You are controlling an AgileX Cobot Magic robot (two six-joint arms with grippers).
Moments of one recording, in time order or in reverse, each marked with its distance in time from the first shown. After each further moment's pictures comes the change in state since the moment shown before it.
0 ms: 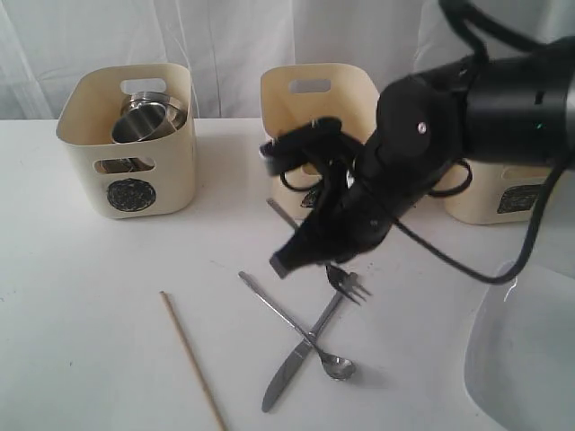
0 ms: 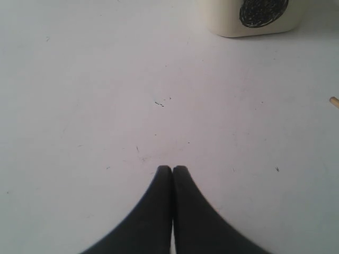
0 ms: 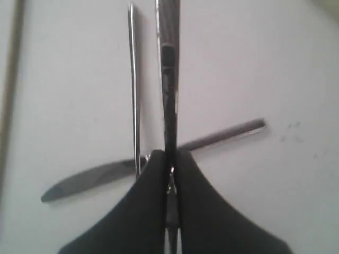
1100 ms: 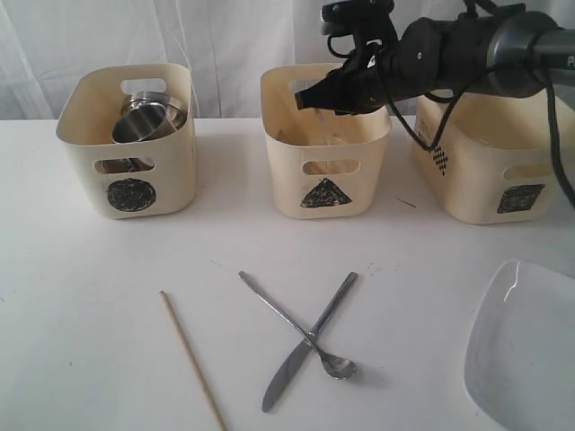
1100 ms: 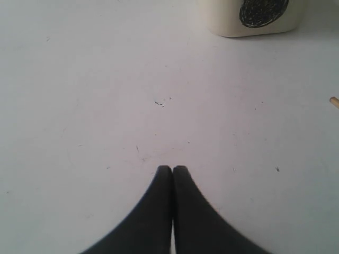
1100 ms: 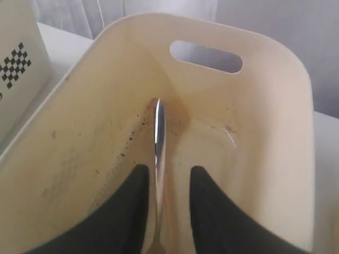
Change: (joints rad) left arm 0.000 0.000 0.000 0.000 0.000 0.000; right arm -0.287 0.378 -0.420 0.096 -0.466 -0.077
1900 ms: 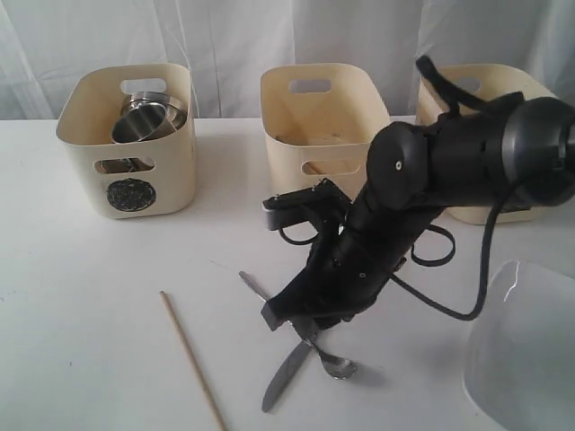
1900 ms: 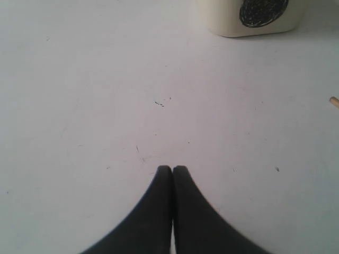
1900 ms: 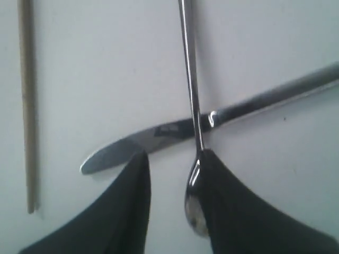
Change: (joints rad) left arm 0.000 0.000 0.000 0.000 0.000 0.000; right arm 0.258 -0.248 0.510 0.193 0.482 -0.062
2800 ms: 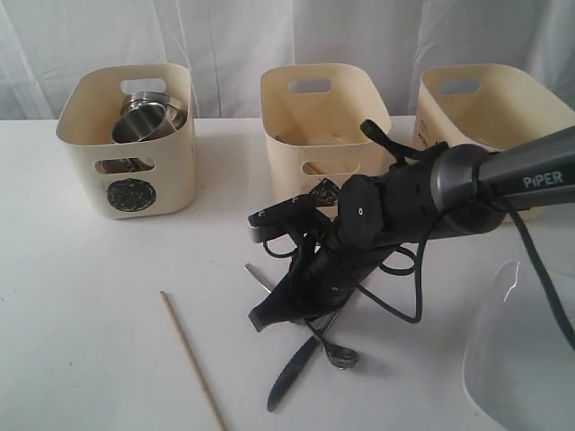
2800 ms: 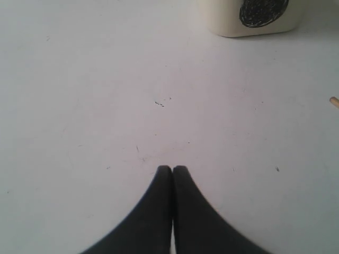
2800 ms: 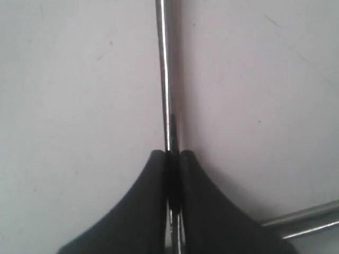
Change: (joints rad) left arm 0.000 0.000 0.000 0.000 0.000 0.000; right arm 0.026 0.188 0.001 -0.033 -0.291 -0.049
